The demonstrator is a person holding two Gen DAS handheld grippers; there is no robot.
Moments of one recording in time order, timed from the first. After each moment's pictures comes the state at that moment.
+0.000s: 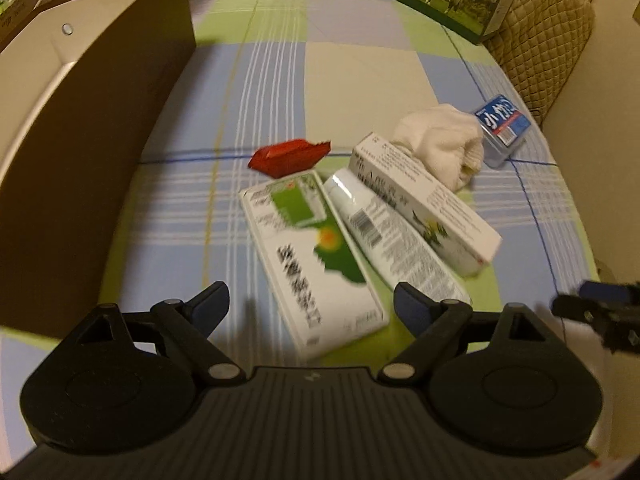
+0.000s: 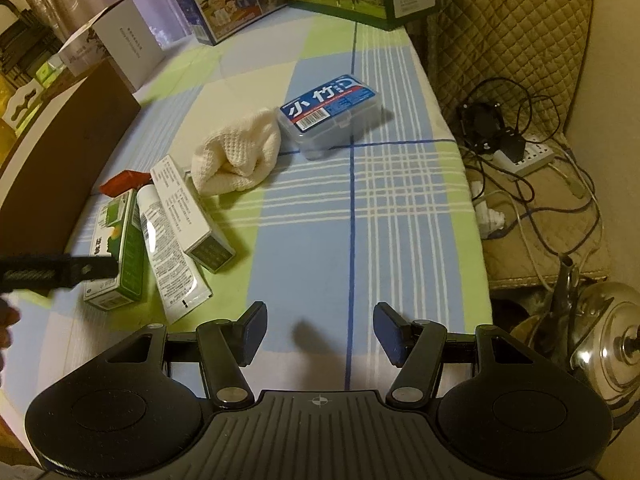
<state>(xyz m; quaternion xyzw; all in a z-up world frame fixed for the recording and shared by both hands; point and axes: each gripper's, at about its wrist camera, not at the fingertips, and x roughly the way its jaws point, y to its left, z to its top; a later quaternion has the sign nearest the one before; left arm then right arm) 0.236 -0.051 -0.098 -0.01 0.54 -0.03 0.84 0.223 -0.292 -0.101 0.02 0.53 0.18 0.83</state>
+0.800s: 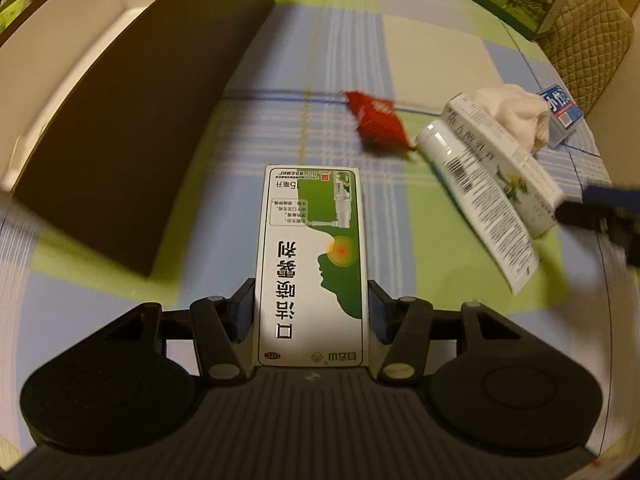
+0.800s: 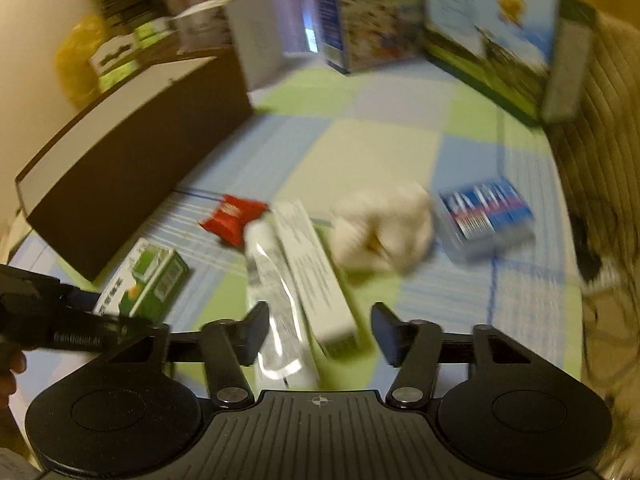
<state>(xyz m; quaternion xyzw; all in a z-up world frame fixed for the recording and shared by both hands) 0.196 0.005 -0.115 -0.04 0.55 0.02 0.83 0.235 -0.192 -0.088 -0.08 0.44 0.33 0.83</state>
